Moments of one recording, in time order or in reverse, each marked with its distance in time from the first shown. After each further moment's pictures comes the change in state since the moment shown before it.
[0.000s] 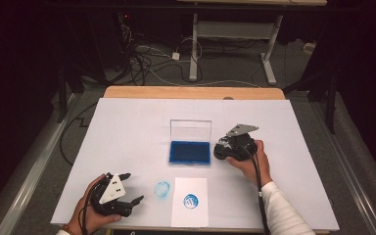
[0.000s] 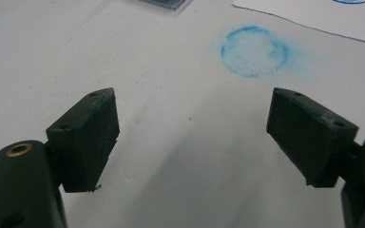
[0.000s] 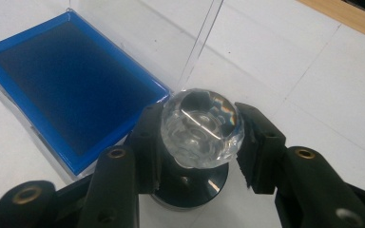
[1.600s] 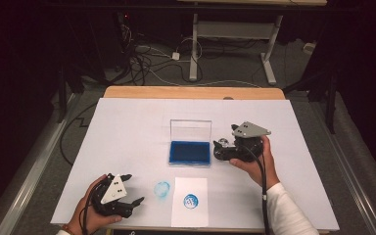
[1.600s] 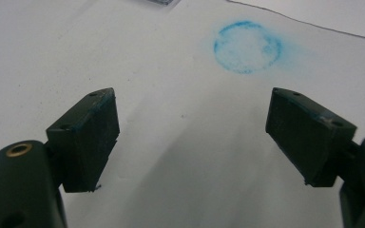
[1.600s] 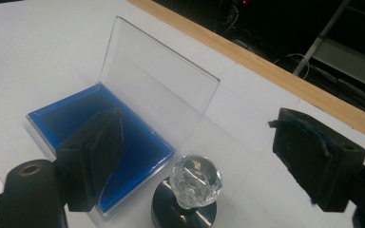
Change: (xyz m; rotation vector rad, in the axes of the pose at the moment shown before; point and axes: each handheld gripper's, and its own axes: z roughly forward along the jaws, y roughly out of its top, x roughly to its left) left arm -0.002 0.002 0.001 0.021 -0.018 0.007; right arm 0.013 0.014 -0.044 -0.229 -0.046 -0.056
